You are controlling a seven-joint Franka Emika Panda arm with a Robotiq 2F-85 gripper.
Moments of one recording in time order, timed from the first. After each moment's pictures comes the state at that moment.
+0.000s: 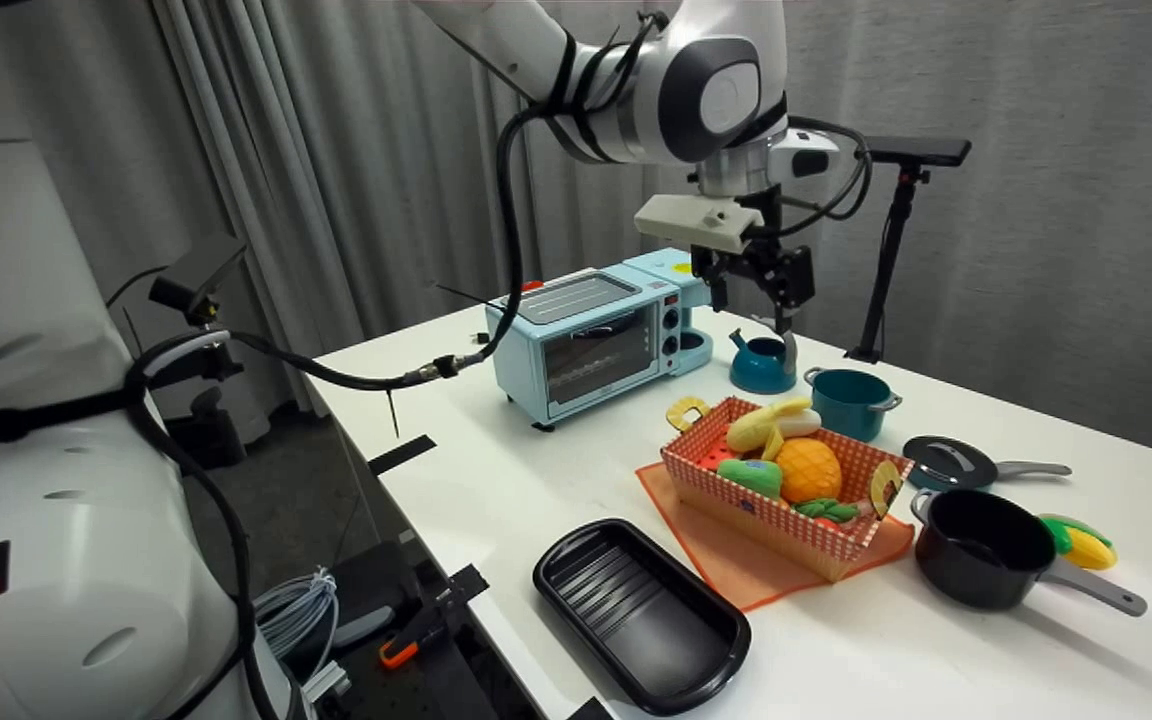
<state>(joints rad) 0.04 0.08 -0.01 -2.05 -0.03 2.36 0.07</state>
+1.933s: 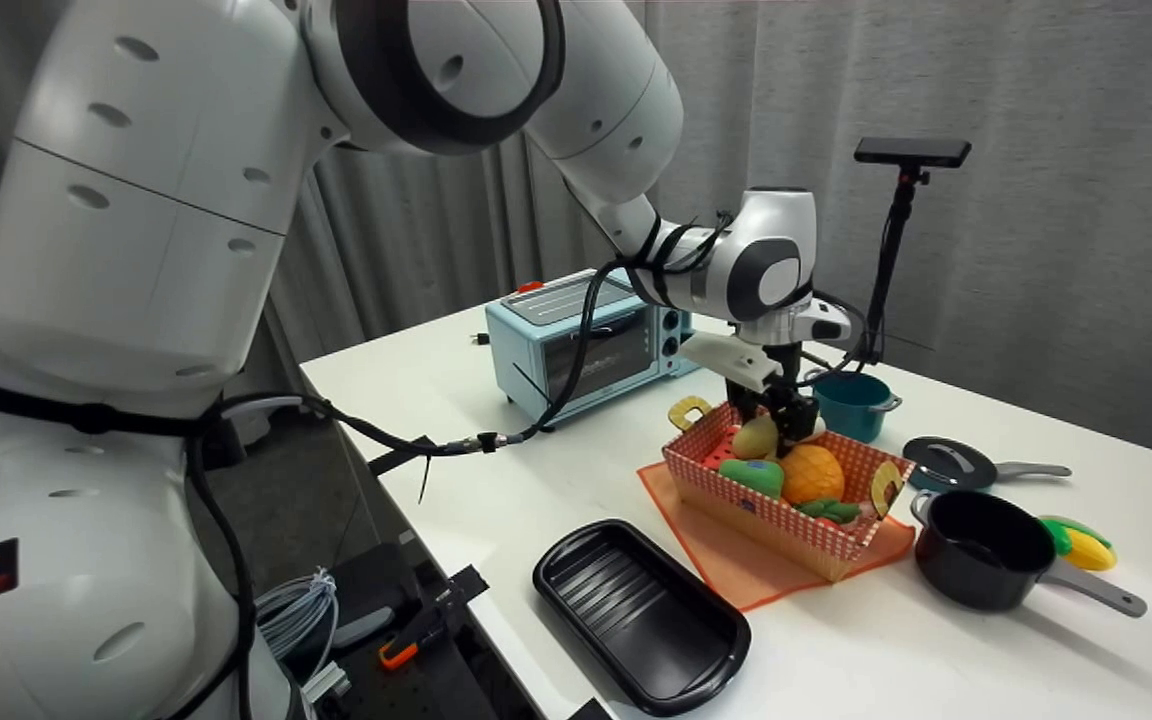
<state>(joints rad) 0.07 0.59 -0.04 -1.77 -0.07 2.41 0.20</state>
